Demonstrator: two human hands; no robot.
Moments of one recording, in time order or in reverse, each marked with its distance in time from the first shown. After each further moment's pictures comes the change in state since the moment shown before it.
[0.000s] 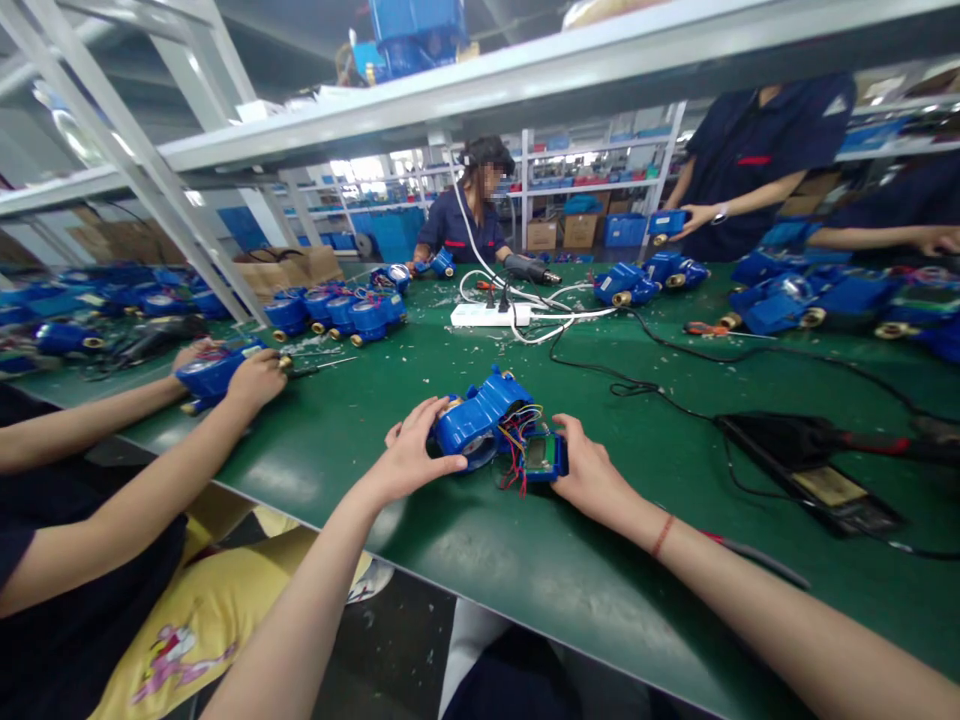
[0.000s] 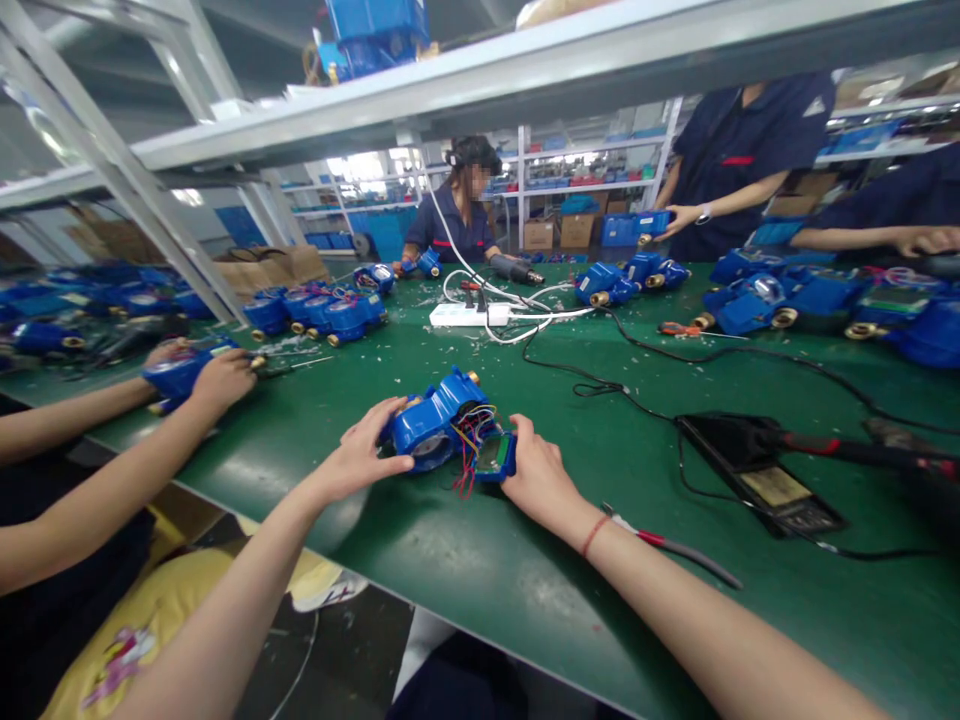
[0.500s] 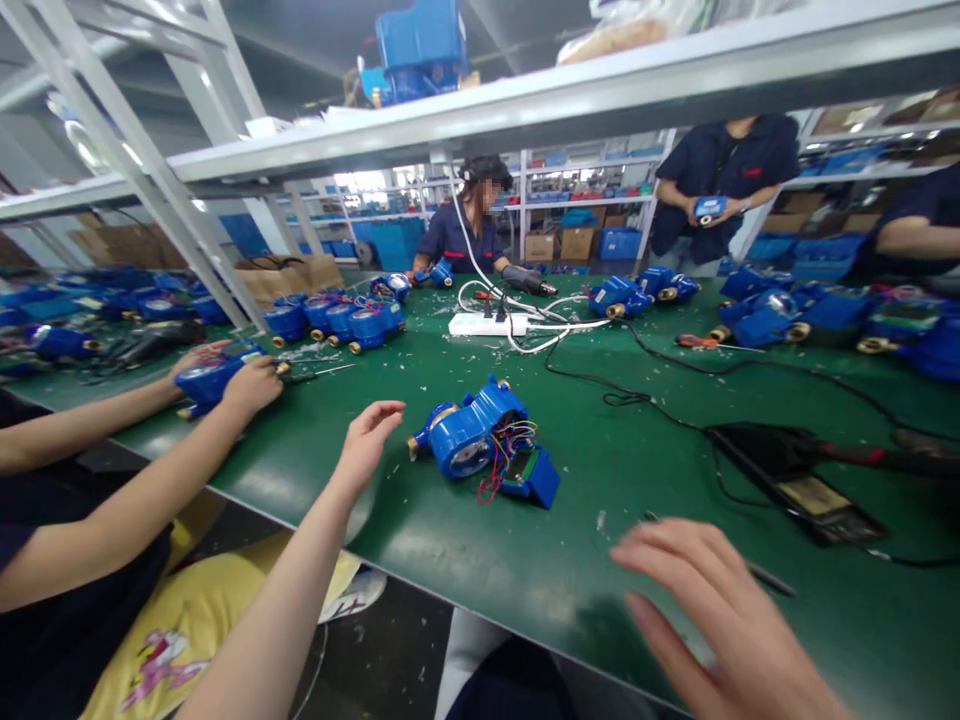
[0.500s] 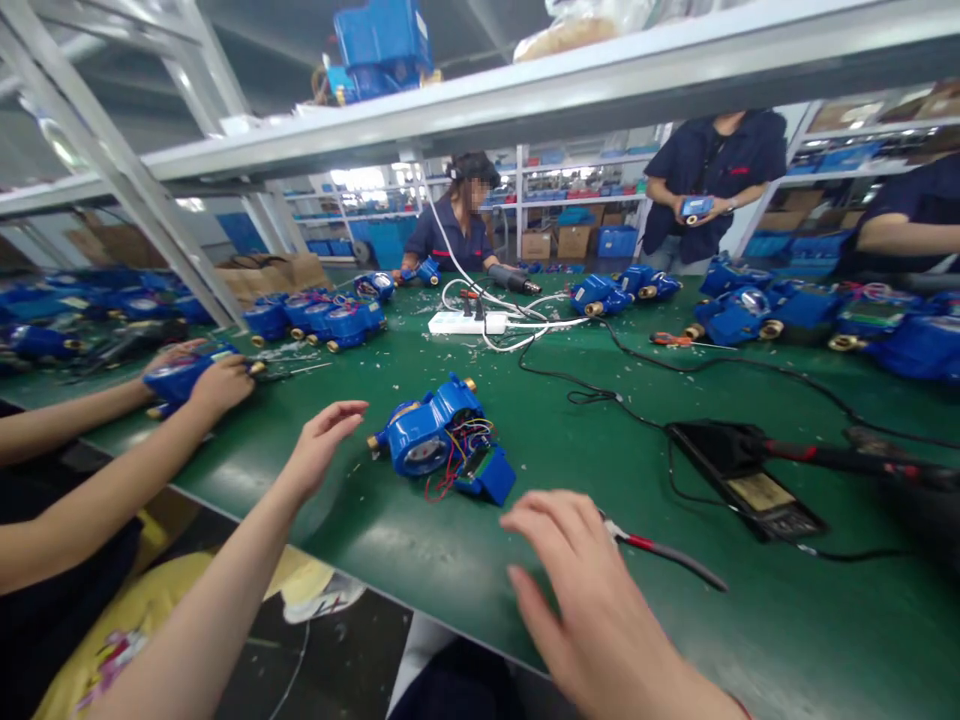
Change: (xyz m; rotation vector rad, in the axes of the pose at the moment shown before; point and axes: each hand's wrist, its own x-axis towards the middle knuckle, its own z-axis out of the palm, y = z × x) left_hand 0.018 -0.047 -0.015 -0.394 0.353 -0.143; right_hand -0.135 -0.007 -0.052 -0.028 0.387 -0.438
